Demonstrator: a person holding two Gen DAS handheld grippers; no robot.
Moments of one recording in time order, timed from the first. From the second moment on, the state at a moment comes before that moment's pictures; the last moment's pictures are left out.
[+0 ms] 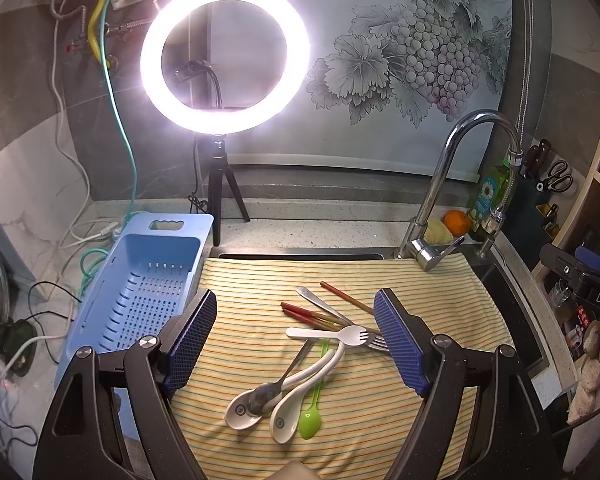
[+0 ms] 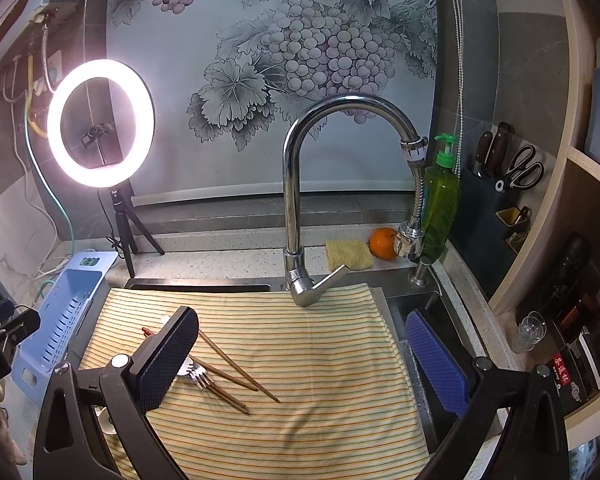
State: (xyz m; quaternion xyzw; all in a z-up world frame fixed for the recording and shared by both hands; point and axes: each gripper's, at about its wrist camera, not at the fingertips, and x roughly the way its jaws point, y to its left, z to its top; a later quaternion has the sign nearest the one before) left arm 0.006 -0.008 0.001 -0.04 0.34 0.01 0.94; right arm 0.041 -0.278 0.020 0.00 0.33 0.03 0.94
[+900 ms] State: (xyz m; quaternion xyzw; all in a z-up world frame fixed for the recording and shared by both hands) left arm 0.000 0.008 -0.022 0.00 0.39 0.05 0.92; right arm 0.054 -0.273 -0.005 0.01 0.36 0.07 0.93
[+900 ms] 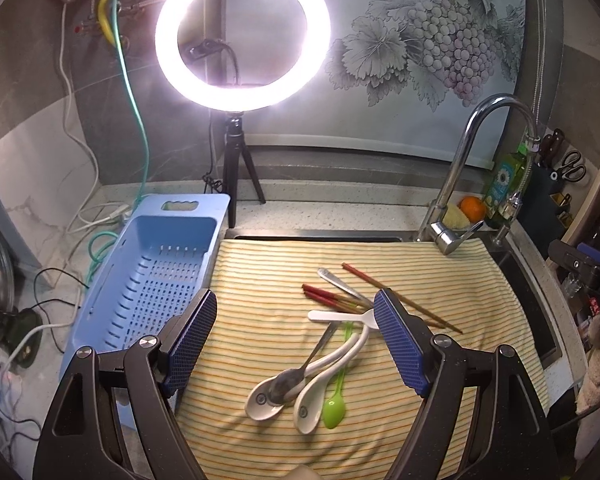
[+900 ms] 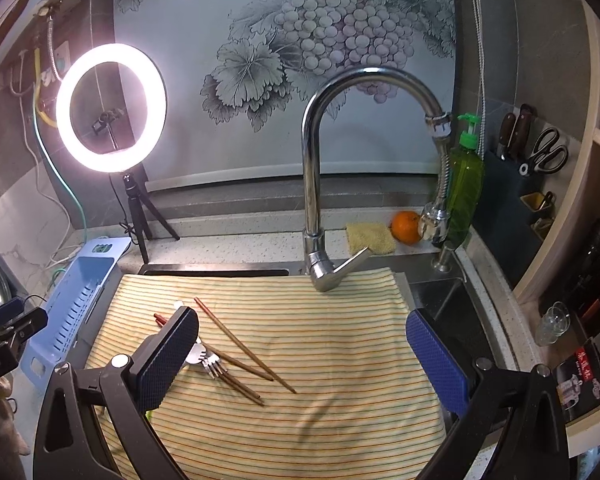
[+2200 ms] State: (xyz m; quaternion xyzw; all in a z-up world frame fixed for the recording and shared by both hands) left arm -0.036 0.008 -0.129 0.01 0.48 -0.03 0.88; right arm 0.113 -0.161 -0.155 0.13 0.57 0.28 0.76
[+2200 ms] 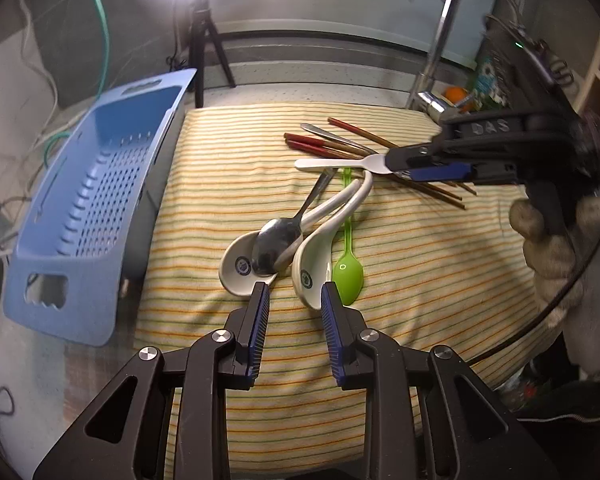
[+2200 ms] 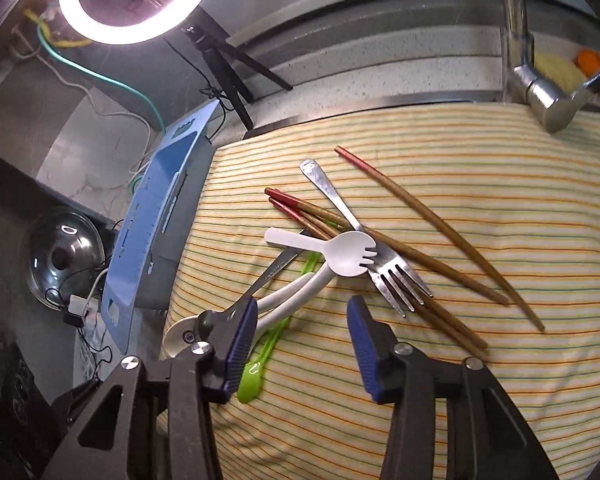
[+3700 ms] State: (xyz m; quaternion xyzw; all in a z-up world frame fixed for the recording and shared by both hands) left arm -0.009 0.030 -0.149 0.01 0.49 -0.06 0.87; right arm 0.139 -0.114 -0.187 0.16 0.60 0.30 0.72
